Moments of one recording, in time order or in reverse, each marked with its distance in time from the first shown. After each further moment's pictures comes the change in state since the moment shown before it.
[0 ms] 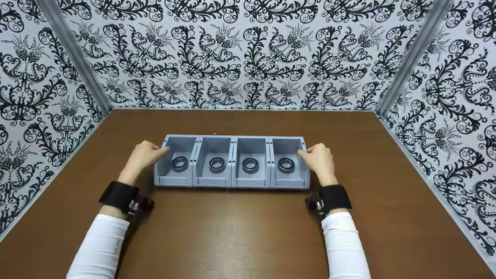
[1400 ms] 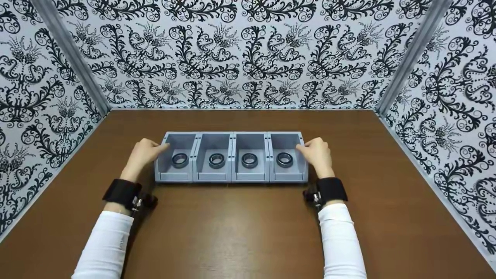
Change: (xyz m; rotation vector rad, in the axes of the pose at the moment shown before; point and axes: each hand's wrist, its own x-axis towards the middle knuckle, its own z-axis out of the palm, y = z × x) left_hand 0.015 -0.001 0.006 -0.056 0.007 -0.034; right_hand 0.019 0.003 0.002 0.010 -0.001 0.001
